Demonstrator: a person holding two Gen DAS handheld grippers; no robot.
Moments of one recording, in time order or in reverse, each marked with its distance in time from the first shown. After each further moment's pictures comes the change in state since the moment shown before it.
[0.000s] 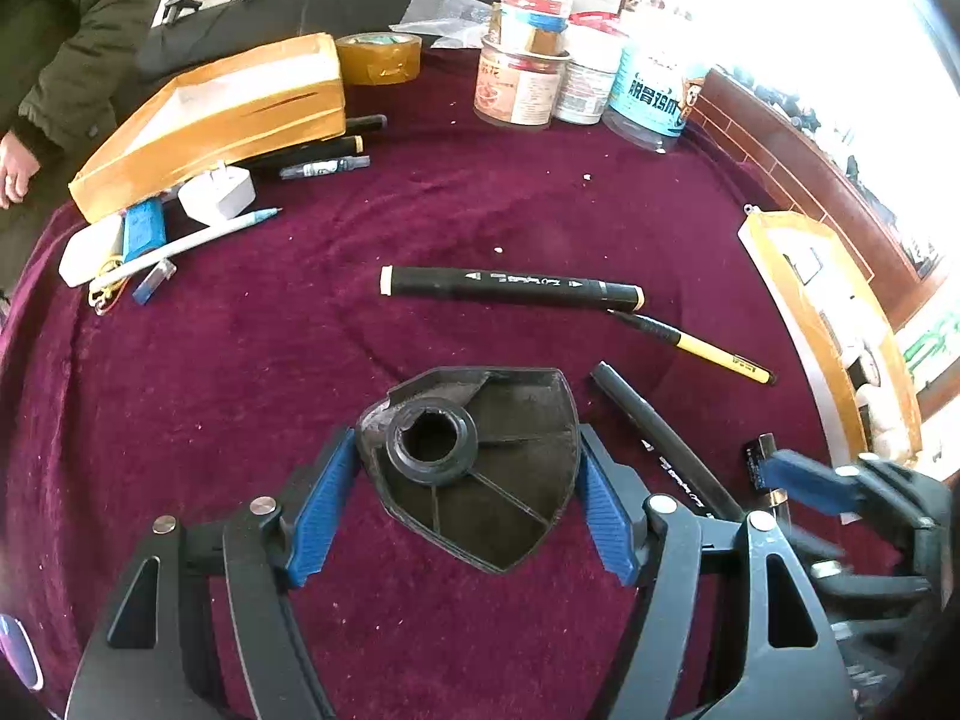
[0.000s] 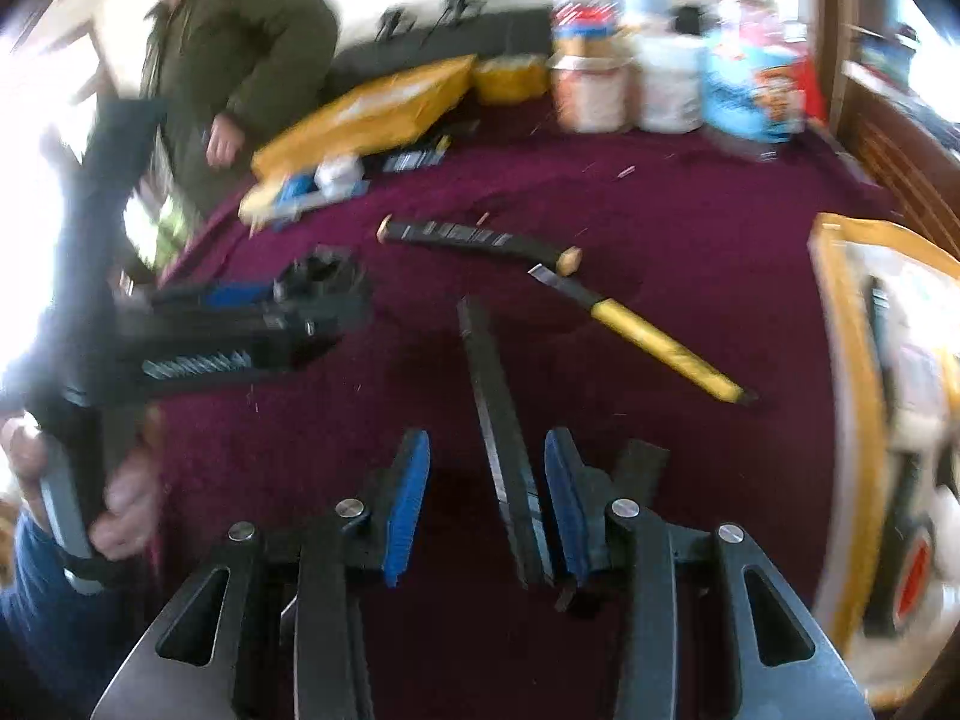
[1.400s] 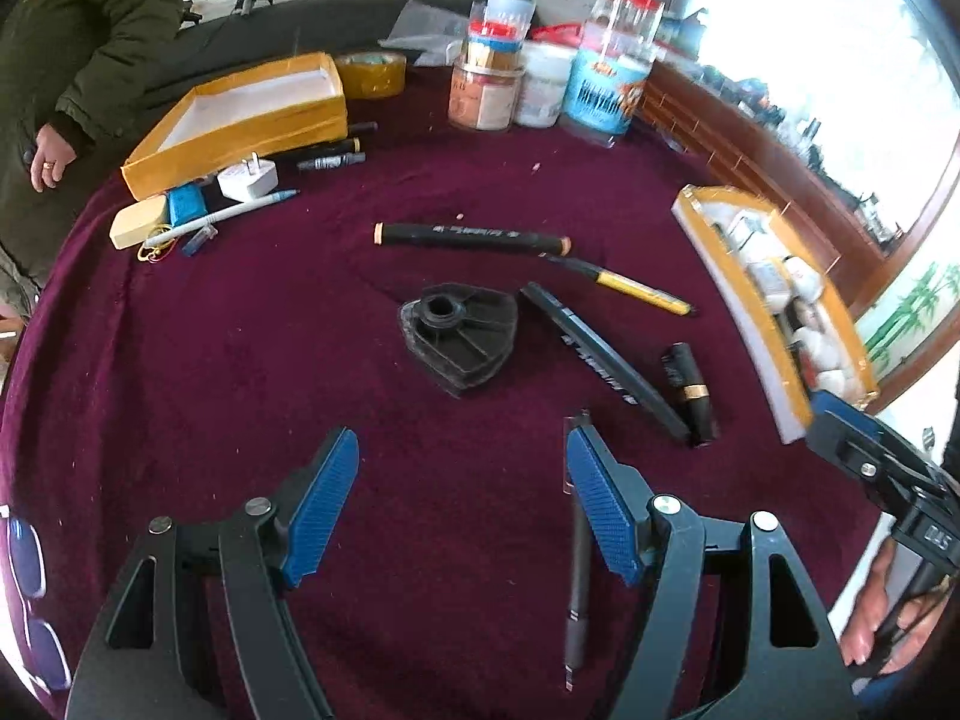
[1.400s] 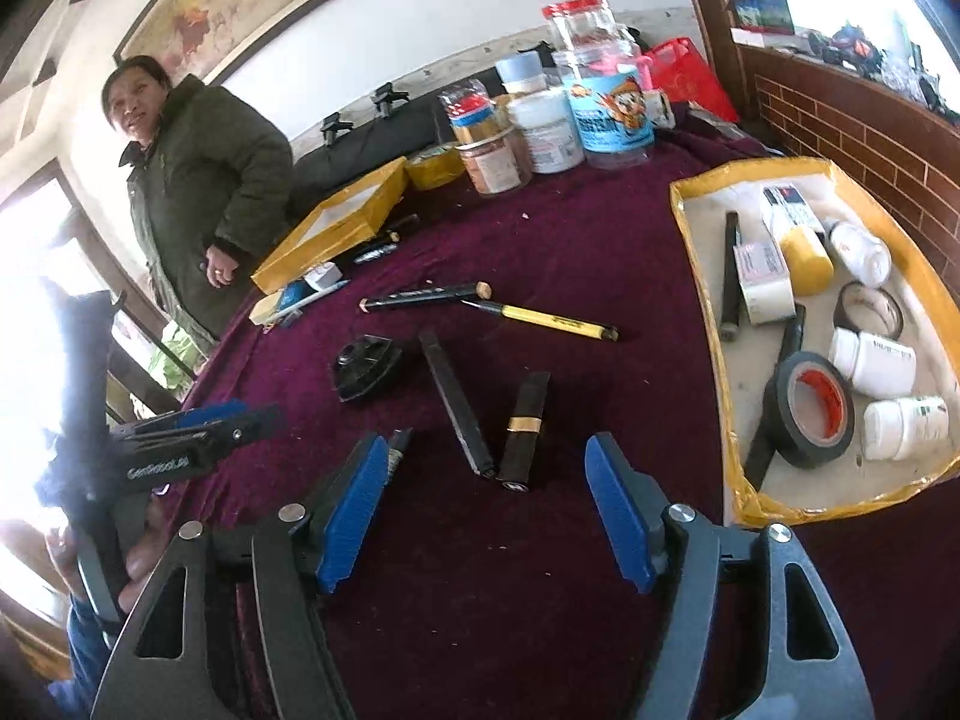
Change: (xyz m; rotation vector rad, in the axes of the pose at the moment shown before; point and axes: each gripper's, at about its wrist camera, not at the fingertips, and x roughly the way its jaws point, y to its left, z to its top) left arm -0.062 -0.017 -0.048 0.028 -0.014 -0.004; right arm -0.103 -0.042 -0.069 0.296 -0.224 0.022
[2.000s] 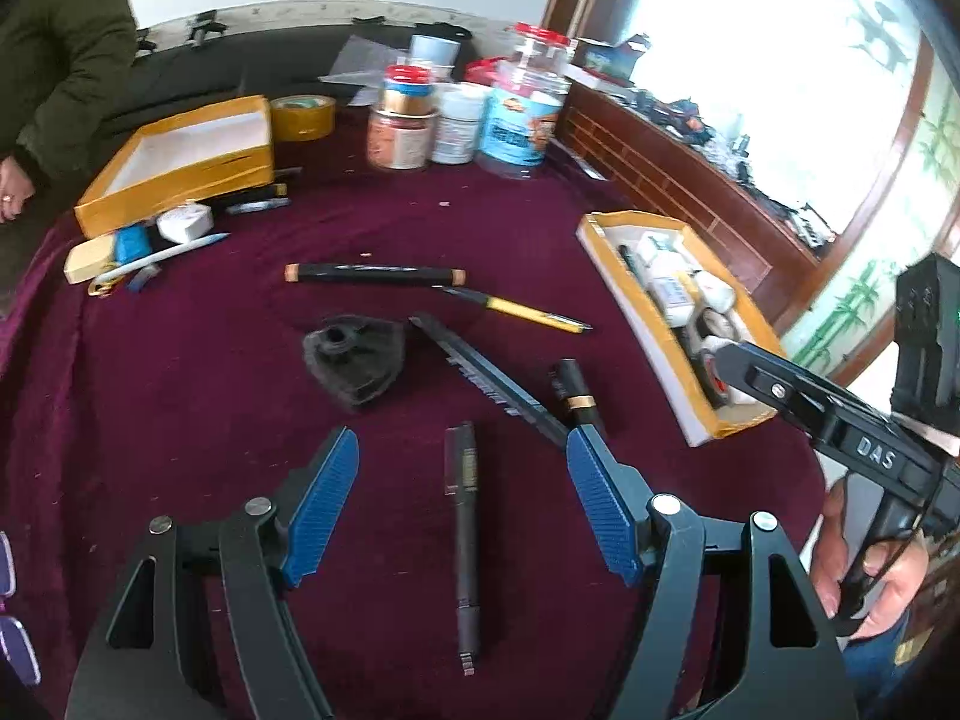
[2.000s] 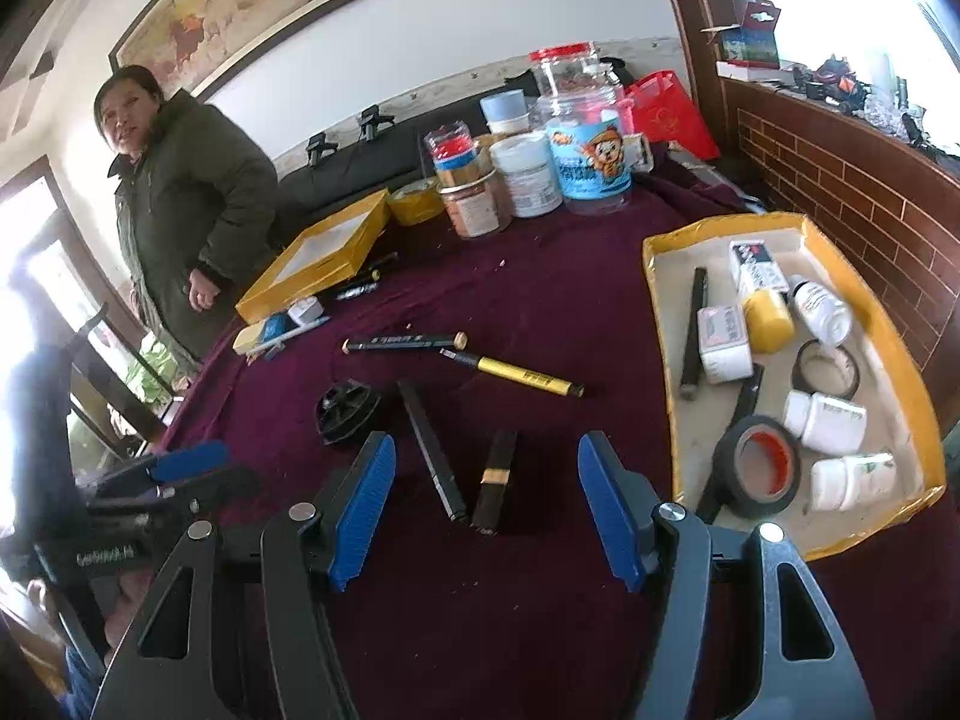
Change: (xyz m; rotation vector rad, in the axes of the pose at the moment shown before) left arm -0.040 -0.032 -0.010 0.030 -0.104 -0.140; right arm -0.017 0.007 0.025 -0.032 -0.051 -0.061
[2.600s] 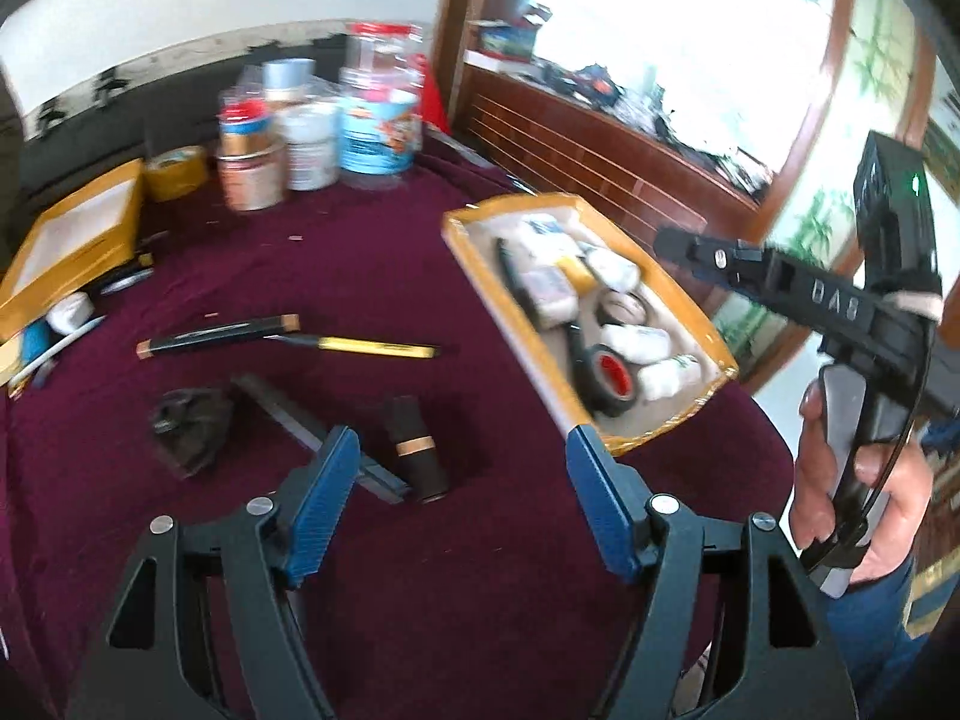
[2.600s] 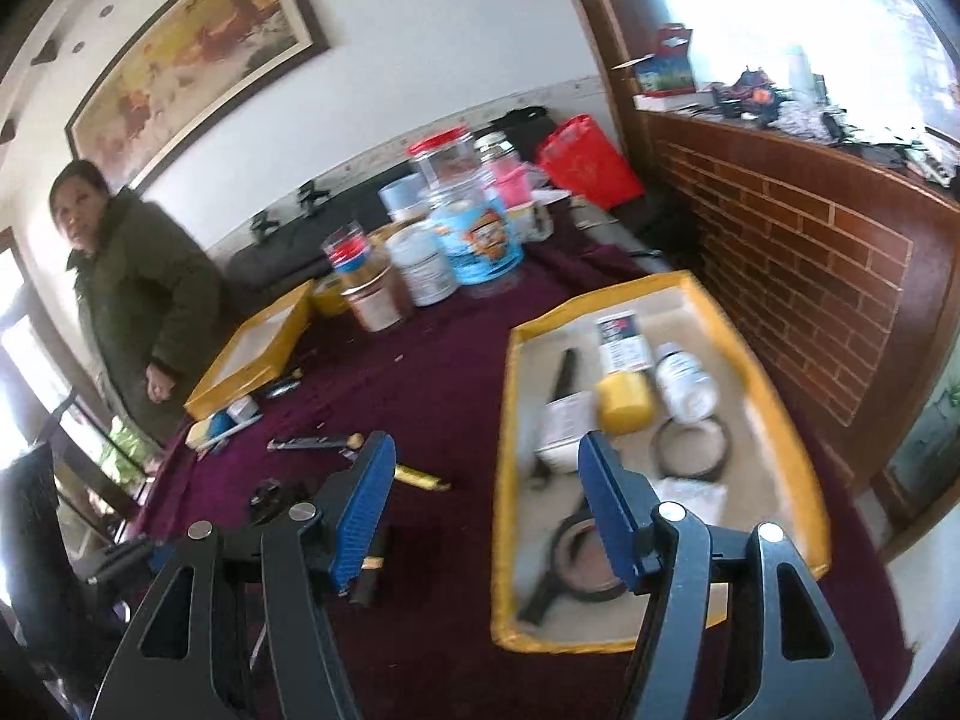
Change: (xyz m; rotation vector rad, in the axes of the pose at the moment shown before) left arm 0.016 -0.101 0.019 0.168 0.000 -0.094; right arm -0.041 -0.079 0.045 0.104 -0.131 -0.079
